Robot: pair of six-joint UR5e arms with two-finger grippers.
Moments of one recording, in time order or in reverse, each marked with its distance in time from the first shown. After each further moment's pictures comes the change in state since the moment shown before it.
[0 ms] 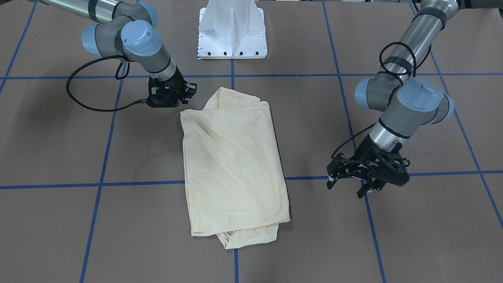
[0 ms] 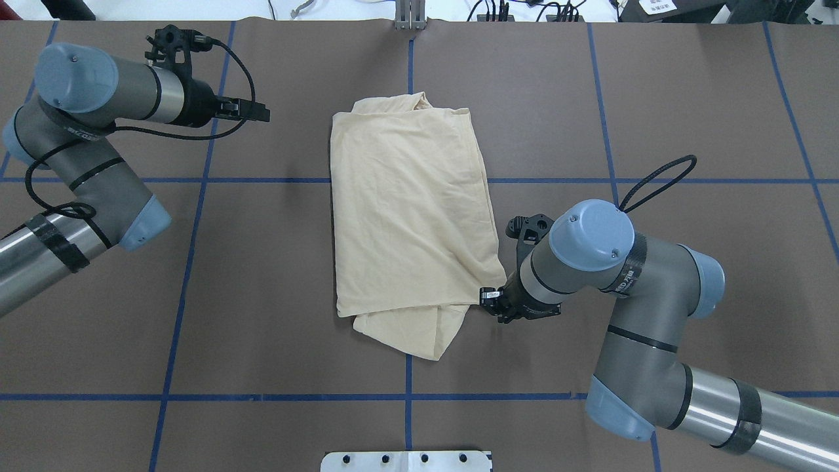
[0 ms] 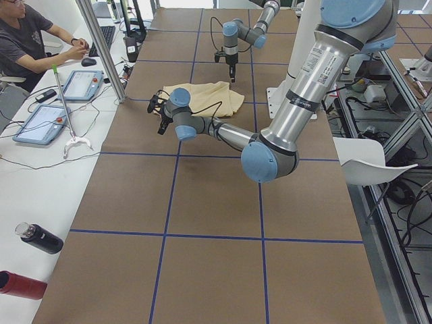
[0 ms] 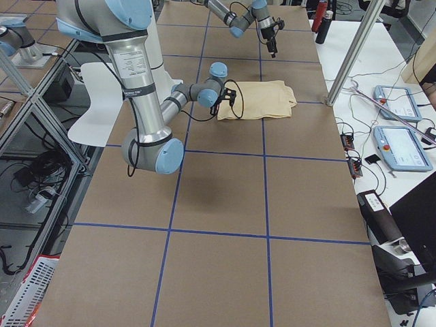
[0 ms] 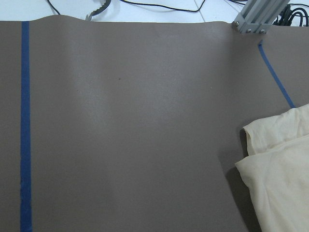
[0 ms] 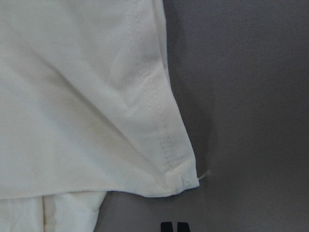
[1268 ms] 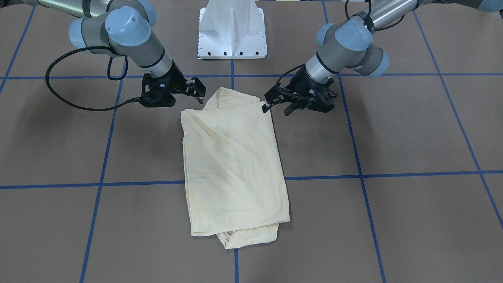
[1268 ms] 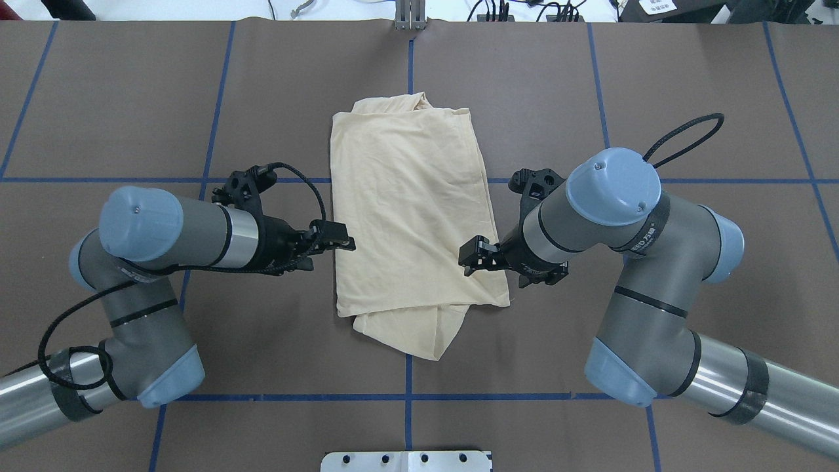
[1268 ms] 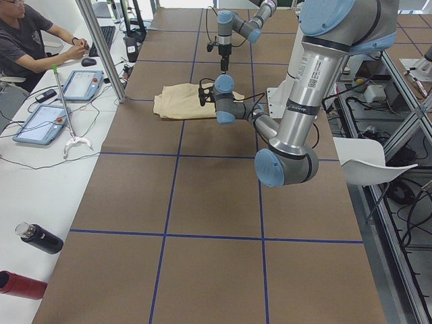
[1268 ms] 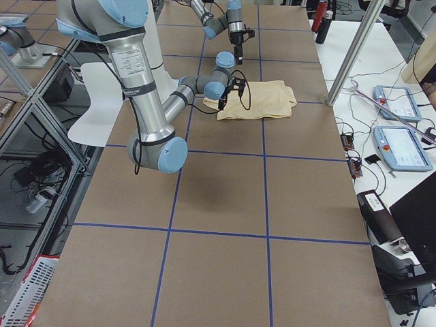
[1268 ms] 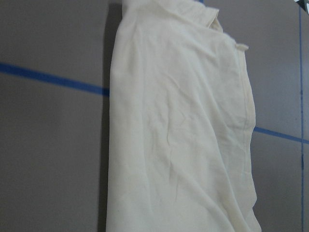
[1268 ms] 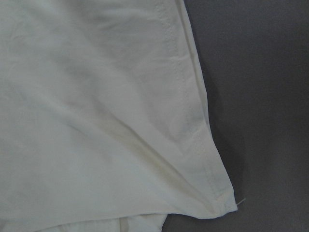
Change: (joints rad) left arm 0.374 0.128 -0.367 0.099 0.049 -0.699; right arm 0.087 0.047 0.036 0.017 0.028 0.061
